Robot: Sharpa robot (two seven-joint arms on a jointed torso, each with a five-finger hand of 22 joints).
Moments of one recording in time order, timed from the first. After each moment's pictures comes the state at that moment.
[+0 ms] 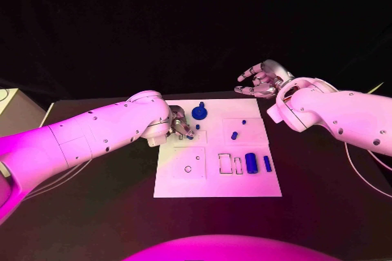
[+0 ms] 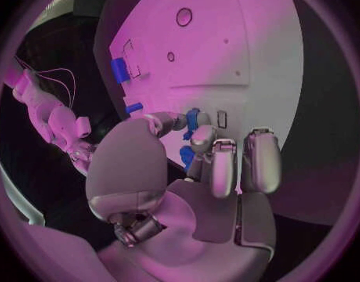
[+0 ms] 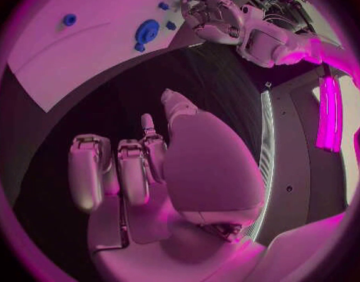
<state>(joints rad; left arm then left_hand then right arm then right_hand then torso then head) 1.22 -0.51 0.01 1.25 -1.04 0.17 -0.62 1.14 -0.25 0.73 0.25 0.53 0.84 0.08 0.71 0.95 1.26 -0.01 1.25 1.00 1.47 -0.06 1.57 1.31 0.08 1.39 0.04 1.46 1.26 1.34 -0.76 -0.11 1.38 -0.89 -0.51 -0.08 1.44 -0.20 0.18 0.29 0.29 0.88 0.17 0.22 0.26 1.41 0.08 1.41 1.31 1.47 0.01 1.56 1.31 0.04 1.47 0.10 1.44 1.31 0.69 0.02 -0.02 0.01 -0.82</state>
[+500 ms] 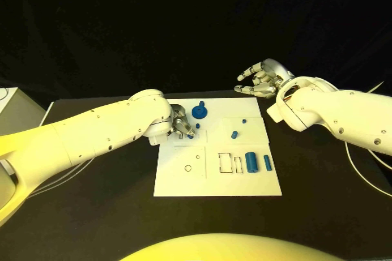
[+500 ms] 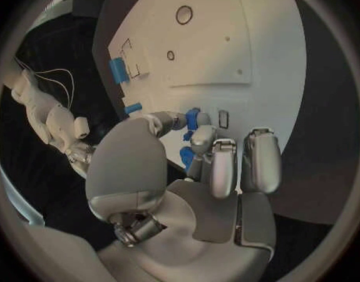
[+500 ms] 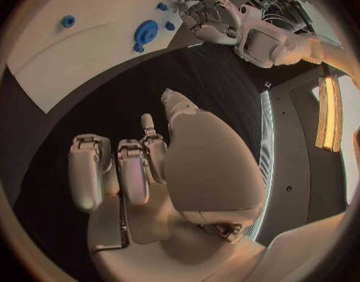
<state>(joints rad) 1.22 -0.50 0.01 1.23 -1.05 0.17 -0.63 1.14 -0.26 0.73 0.25 0.53 0.85 0.08 0.72 0.96 1.26 0.00 1.25 1.00 1.47 -0.06 1.57 1.31 0.08 1.39 0.04 1.46 1.26 1.34 -0.77 -0.11 1.39 -0.89 -0.51 -0.08 1.43 -0.20 0.19 0.29 0.30 0.88 0.17 0.23 0.26 1.41 0.08 1.41 1.31 1.47 0.01 1.56 1.31 0.04 1.47 0.10 1.44 1.31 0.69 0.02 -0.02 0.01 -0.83</state>
